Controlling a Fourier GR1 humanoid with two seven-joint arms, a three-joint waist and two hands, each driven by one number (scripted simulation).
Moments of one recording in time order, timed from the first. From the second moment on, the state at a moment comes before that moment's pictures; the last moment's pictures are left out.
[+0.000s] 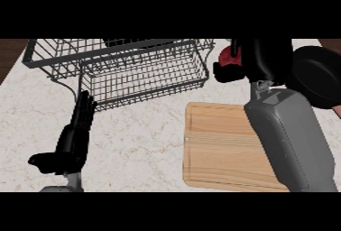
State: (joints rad) left arm 0.00 0.08 -0.08 -1.58 0.04 0.18 -0.12; right arm -0.76 -0.15 0.13 -1.48 1.23 0.14 0.61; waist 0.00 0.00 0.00
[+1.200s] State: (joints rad) left arm -0.01 0.06 -0.08 -1.58 0.02 0.17 -0.12; right arm -0.80 -0.56 -0.30 -0.93 1.07 -0.06 0.19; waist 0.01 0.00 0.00
